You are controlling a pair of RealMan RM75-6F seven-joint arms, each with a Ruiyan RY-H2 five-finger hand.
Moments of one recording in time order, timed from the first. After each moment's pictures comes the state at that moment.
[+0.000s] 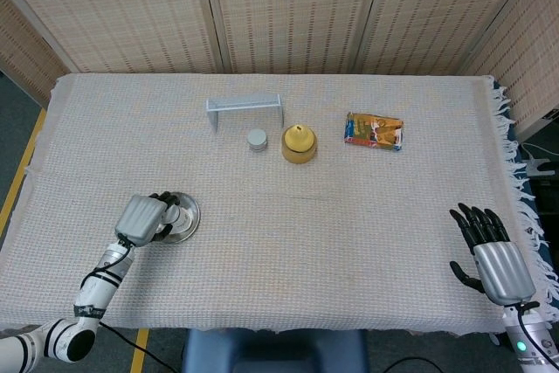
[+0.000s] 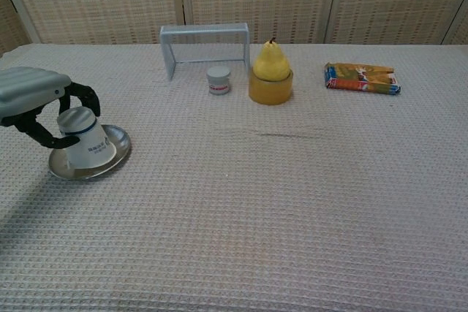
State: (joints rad) left arm -0.60 -1.39 -0.09 -1.52 1.24 1.05 0.39; right arm 0.10 -1.12 0.00 -1.63 -1.57 1.43 -0.08
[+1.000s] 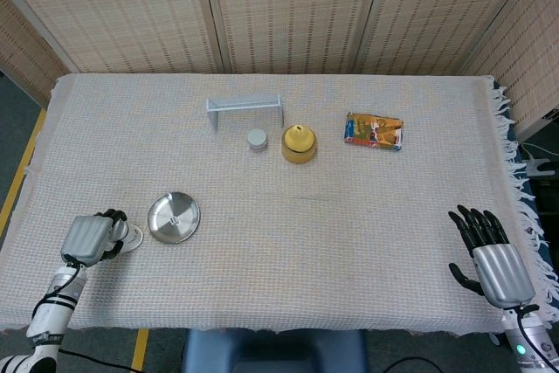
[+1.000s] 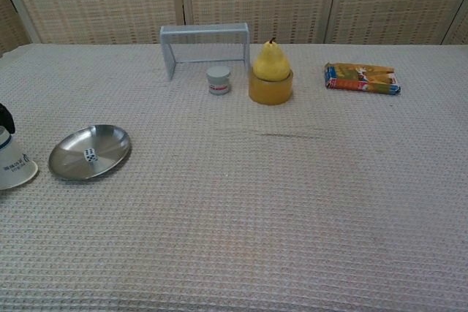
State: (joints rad) left arm -0.44 -1.29 -0.04 -1.55 1.14 1.13 0.40; right arm 0.09 -1.12 0.00 -1.64 -1.58 1.44 -0.09
